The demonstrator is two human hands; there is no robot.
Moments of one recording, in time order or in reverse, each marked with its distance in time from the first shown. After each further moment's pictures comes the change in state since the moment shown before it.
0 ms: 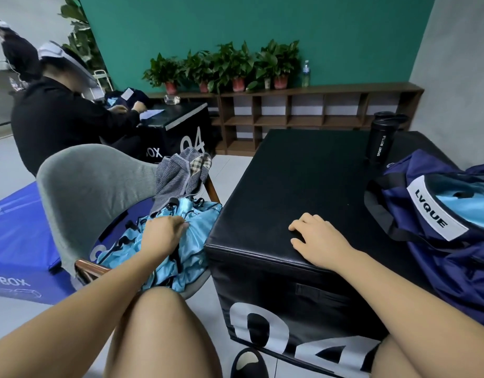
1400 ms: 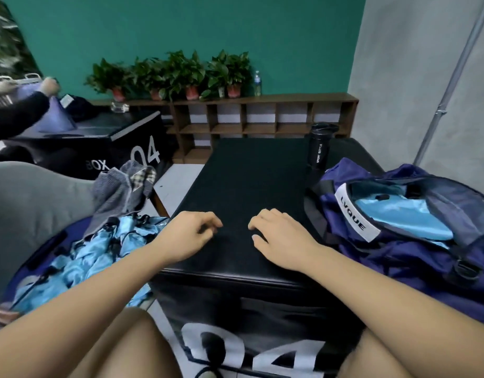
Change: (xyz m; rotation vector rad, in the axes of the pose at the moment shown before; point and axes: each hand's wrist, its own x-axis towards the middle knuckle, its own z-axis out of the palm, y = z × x) left_hand 0.022 0.215 -0.036 -0.316 -0.341 0.414; right_hand -0.023 0.033 -0.059 -0.054 0.169 -0.154
